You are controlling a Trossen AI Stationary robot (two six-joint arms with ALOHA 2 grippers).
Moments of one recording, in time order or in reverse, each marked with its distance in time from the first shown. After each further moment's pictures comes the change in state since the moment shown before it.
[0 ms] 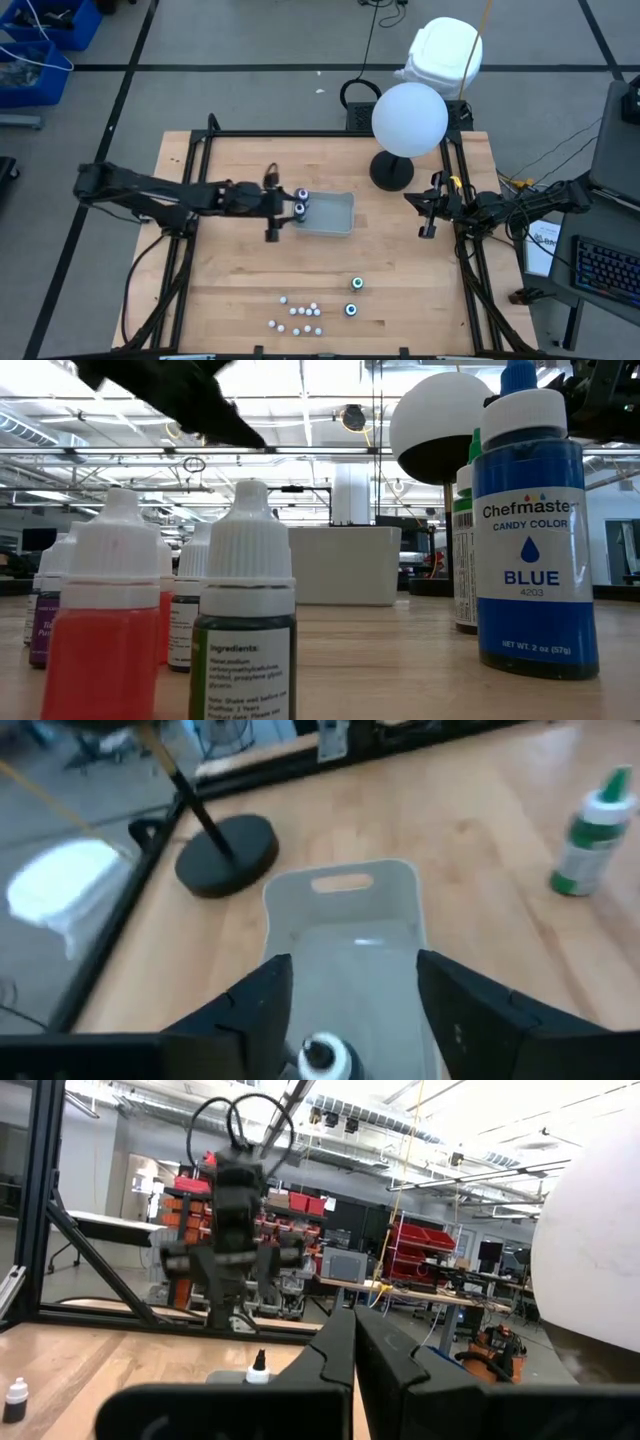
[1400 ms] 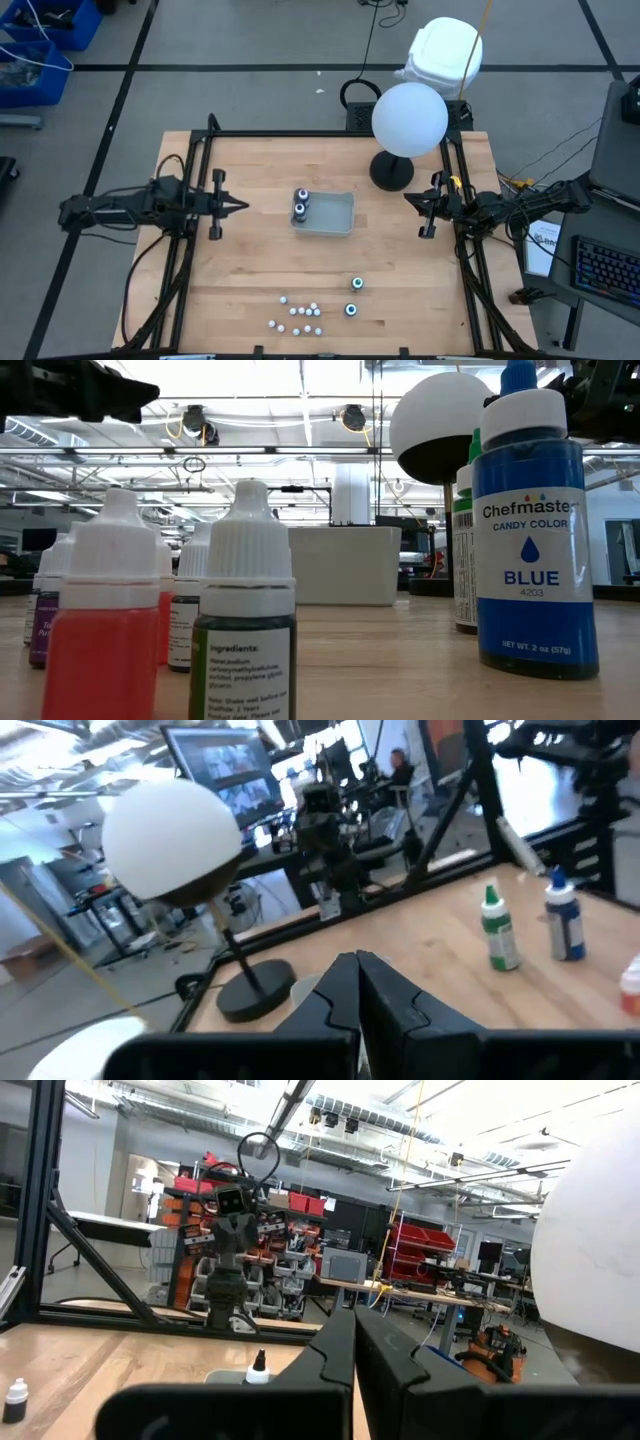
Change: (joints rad) left arm 0.114 -0.892 -0.463 0.053 0.293 0.151; right arm 0.000 0.000 0.000 -0.001 0.000 0.000
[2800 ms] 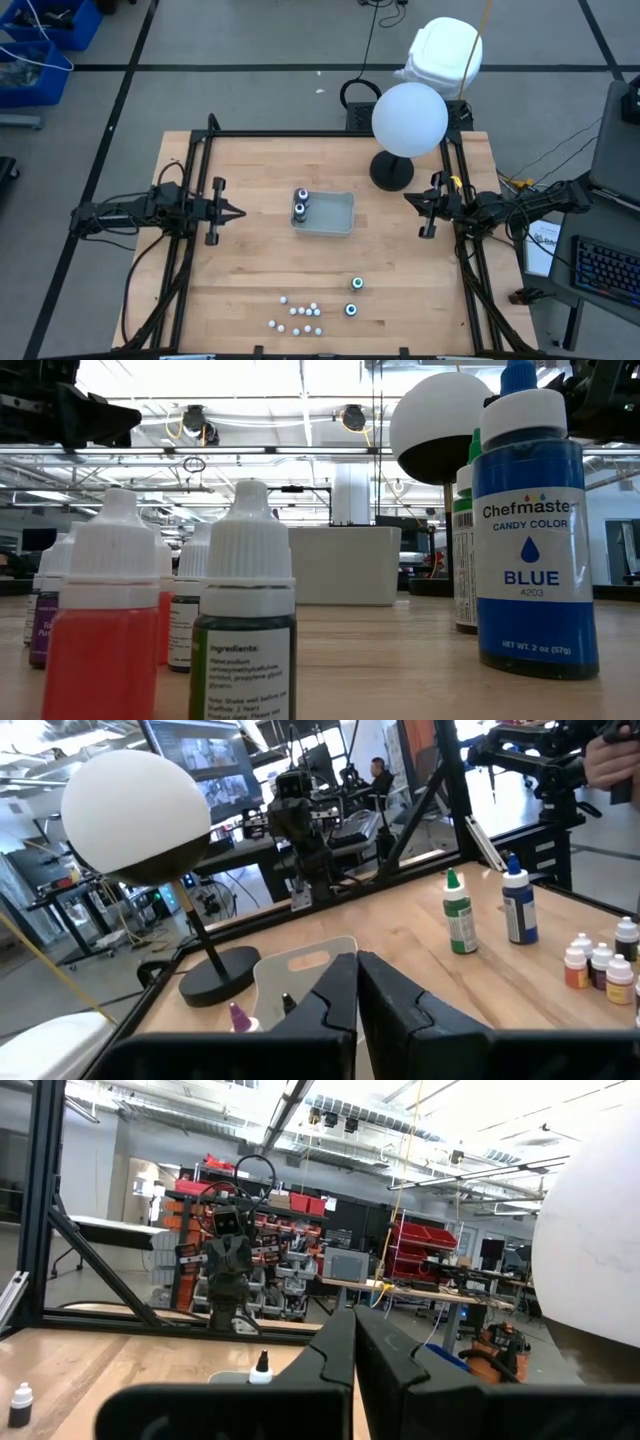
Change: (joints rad) left arm -0.007 -0.200 -0.136 -0.067 0.041 -0.052; right arm 0.000 0.000 0.000 0.000 0.000 0.017
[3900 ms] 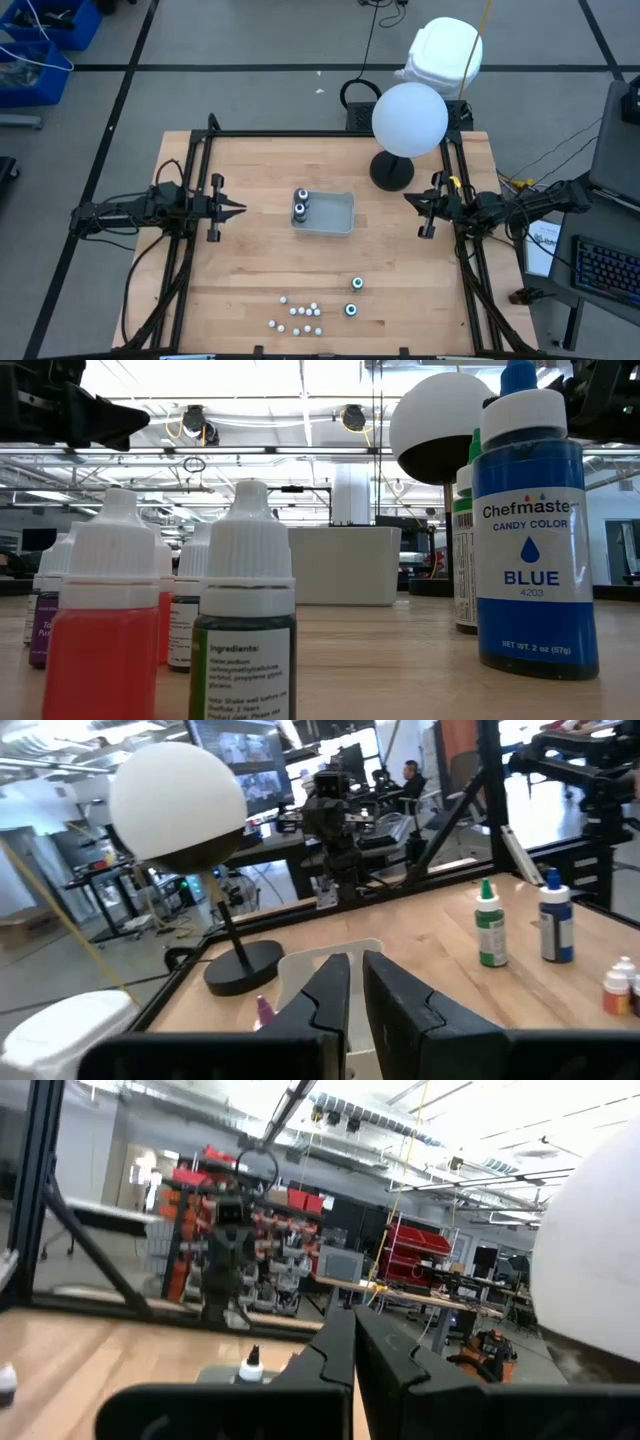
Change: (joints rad) left arm 0.000 0.000 0.001 0.024 -0.090 -0.052; right arm 0.000 0.016 0.000 0.005 0.000 -0.065
